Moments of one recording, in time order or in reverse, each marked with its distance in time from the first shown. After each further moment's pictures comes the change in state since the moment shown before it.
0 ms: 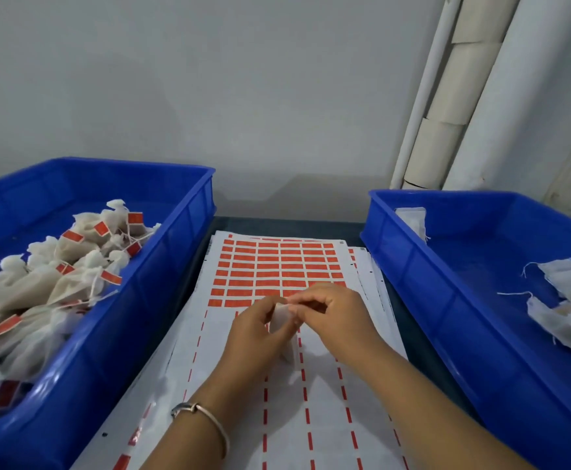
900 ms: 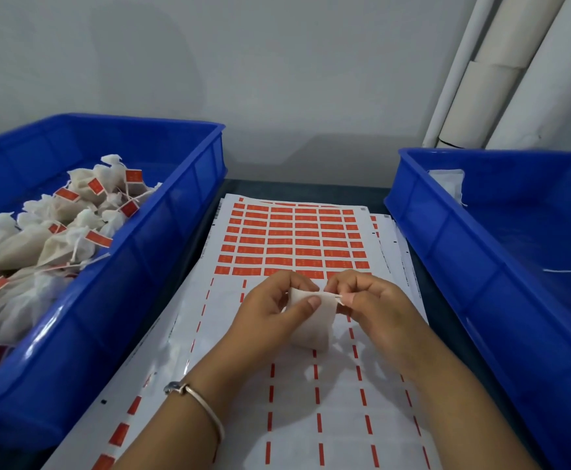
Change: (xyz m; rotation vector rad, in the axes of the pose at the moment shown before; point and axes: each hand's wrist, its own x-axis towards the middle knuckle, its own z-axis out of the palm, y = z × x) left_hand -0.014 0.011 -0.004 -0.202 -0.140 -0.066; right_hand -0.017 0.033 -0.017 0.408 -0.220 0.187
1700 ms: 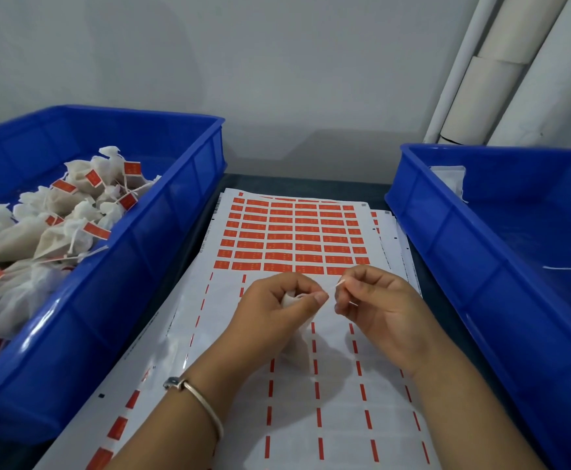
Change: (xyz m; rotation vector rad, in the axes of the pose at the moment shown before) left_hand -0.001 0.008 0.002 0.022 -0.018 0.015; right_hand -0.002 -0.004 -0.001 0.447 0.008 0.078
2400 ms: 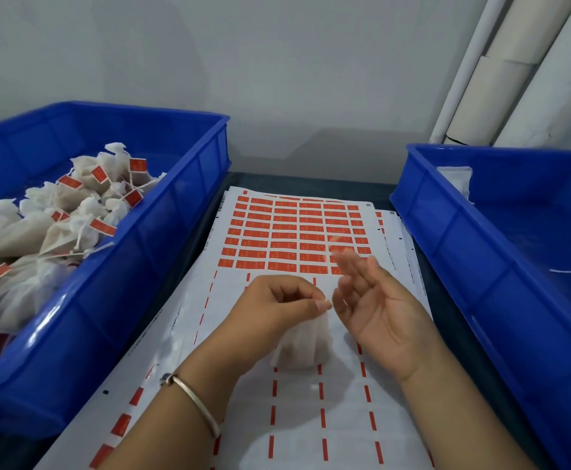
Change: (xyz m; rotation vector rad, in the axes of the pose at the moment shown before) left_hand -0.004 0.006 -0.011 -0.155 -0.103 -0.087; right_hand 0.009 0.010 0.008 0.601 0.088 0.157
